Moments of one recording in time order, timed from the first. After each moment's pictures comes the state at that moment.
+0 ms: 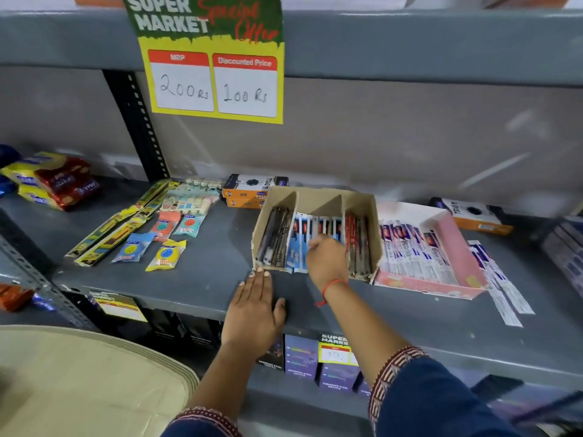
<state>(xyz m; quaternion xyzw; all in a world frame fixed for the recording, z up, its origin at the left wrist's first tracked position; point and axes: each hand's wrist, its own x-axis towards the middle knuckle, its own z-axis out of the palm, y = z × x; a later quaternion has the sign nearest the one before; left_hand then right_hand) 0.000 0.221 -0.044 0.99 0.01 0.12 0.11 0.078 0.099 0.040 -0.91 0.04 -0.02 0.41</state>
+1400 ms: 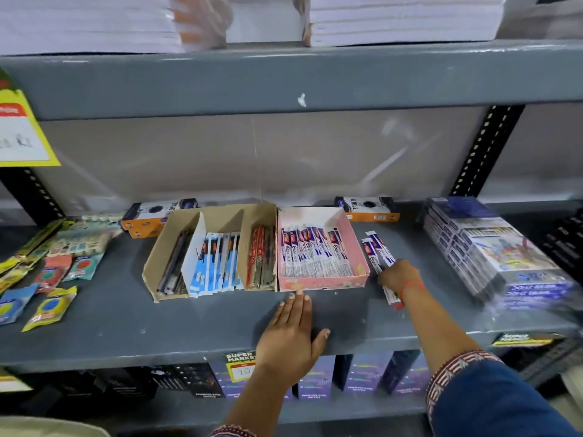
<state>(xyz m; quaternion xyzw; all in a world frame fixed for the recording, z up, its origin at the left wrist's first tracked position) 0.011 0.032 -0.047 0.97 -0.20 0.04 0.10 0.082 -0.187 0.029 -0.88 0.30 0.07 0.36</state>
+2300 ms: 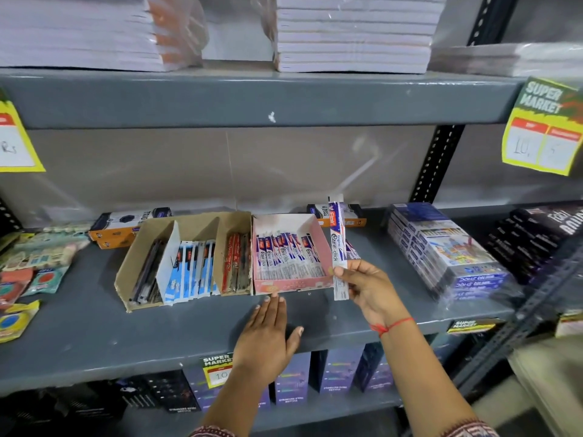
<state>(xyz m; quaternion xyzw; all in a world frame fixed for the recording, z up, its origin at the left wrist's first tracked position) 0.009 0.031 -0.042 0.98 -0.20 0.04 0.08 0.014 -0.162 0.056 -0.60 0.12 0.00 0.79</state>
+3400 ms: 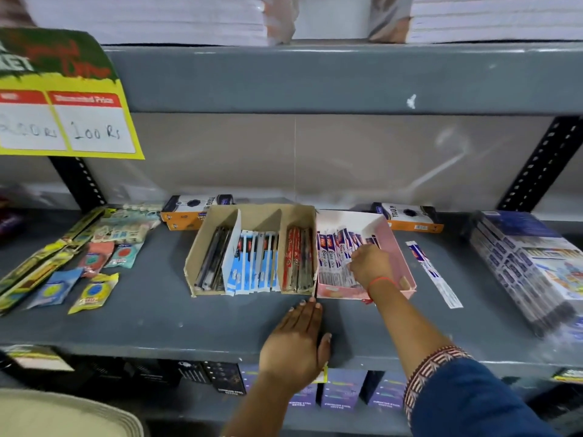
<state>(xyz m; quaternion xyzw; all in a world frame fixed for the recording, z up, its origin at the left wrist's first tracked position) 0.007 0.077 -0.031 0.97 -0.20 0.11 0.11 0.124 -0.075 0.039 -0.95 0.15 0.04 0.28</state>
